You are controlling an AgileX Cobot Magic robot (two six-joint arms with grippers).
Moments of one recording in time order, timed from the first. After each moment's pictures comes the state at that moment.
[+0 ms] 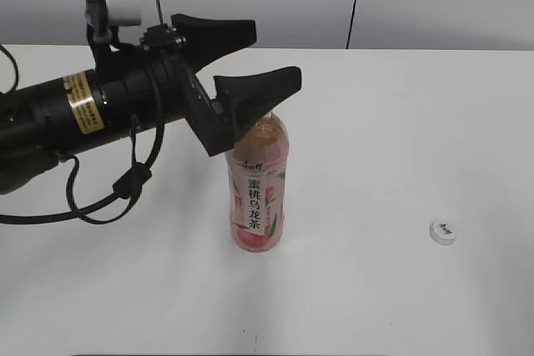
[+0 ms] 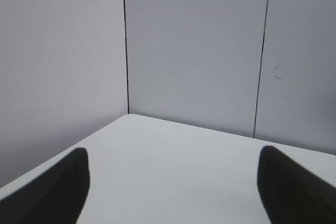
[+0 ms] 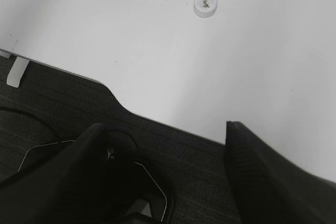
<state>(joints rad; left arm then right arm) -0.46 1.74 -0.70 0.79 -1.16 -0.42 0.27 0.37 -0.51 0.15 1.10 -0.17</state>
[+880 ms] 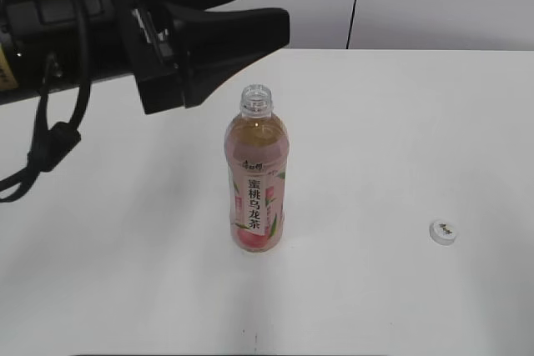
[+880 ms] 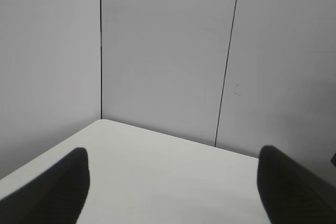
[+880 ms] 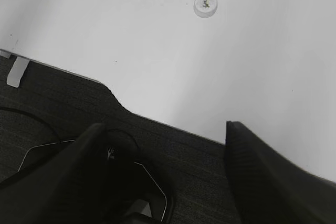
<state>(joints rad) -0.46 1.40 -0.70 1.01 -0.92 -0.80 0.27 0.37 -0.51 0.15 1.10 -0.17</state>
